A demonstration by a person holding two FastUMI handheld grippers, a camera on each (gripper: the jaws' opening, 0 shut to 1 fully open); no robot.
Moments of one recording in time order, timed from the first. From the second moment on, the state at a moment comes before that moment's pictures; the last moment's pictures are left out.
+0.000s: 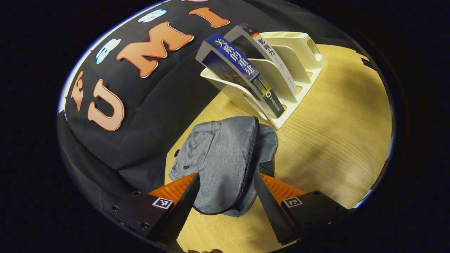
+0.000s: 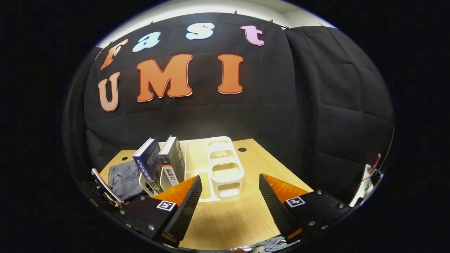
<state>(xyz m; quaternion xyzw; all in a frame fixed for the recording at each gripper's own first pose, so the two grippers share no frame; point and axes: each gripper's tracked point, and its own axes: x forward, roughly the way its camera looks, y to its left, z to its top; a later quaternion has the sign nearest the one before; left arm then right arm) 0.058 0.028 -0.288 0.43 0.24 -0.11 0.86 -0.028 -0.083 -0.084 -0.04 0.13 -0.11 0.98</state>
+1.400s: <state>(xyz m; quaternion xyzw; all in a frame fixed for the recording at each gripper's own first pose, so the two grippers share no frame) 0.127 0.048 -0.170 0.41 0.26 -0.18 0.85 -0.014 -0.012 -0.044 0.02 0.14 -0.04 0.99</state>
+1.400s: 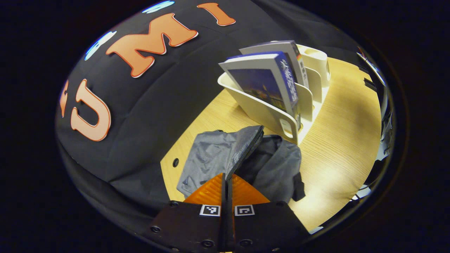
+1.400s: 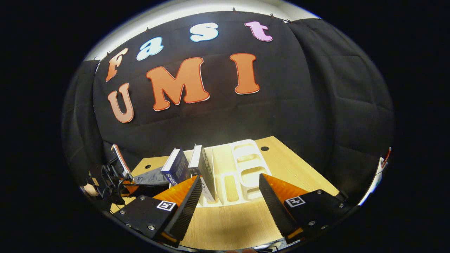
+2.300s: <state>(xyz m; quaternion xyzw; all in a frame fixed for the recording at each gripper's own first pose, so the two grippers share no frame) 0.200 0.085 -0.068 0.35 0.20 -0.14 0.90 0.137 0.153 -0.007 0.05 0.37 0.06 0.93</state>
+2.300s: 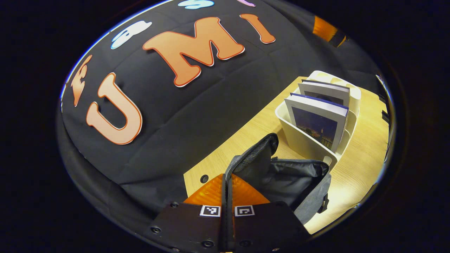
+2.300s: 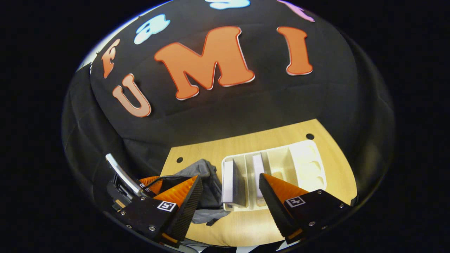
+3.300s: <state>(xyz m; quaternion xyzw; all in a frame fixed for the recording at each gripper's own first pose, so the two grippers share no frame) 0.218 0.082 -0.066 0.32 0.26 -0.23 0.88 0.189 0.164 -0.191 0.02 0.57 -0.06 0.82</state>
